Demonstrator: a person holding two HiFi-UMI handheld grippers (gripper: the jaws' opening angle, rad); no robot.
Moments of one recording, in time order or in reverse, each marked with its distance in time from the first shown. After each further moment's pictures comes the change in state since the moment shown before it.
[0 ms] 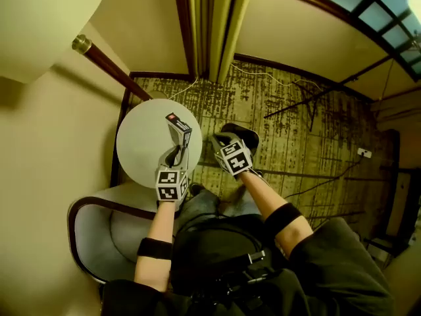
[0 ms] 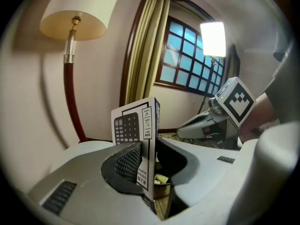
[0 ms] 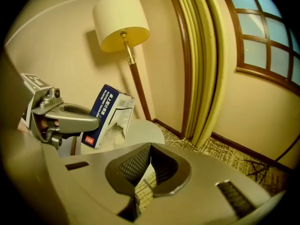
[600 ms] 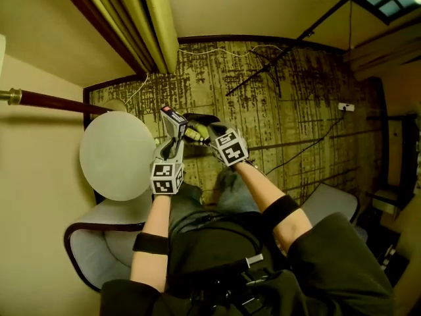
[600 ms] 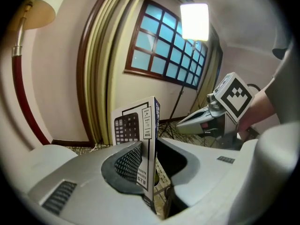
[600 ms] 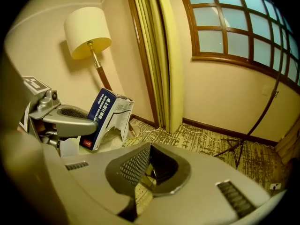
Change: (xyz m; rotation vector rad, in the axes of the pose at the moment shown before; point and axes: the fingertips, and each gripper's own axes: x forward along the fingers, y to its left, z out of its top) left arm 0.122 -0.194 -0.015 0.126 0.097 -0.214; right arm -0.108 -0.173 -0.127 0.200 0.011 -0.191
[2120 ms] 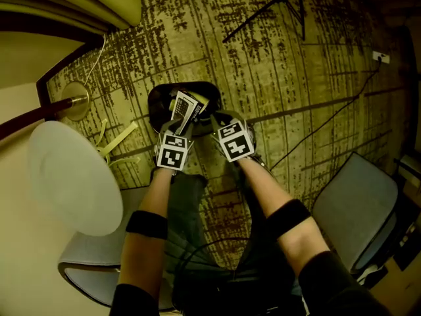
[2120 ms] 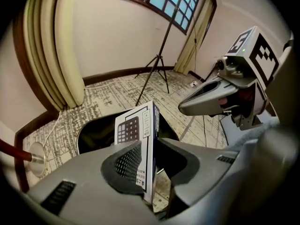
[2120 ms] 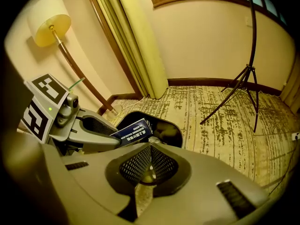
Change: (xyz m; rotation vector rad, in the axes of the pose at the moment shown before) left arm 0.333 -0.001 -0.305 0.183 0.489 -0.234; right arm 0.254 -0.121 -0.282 0.274 0.136 -0.021
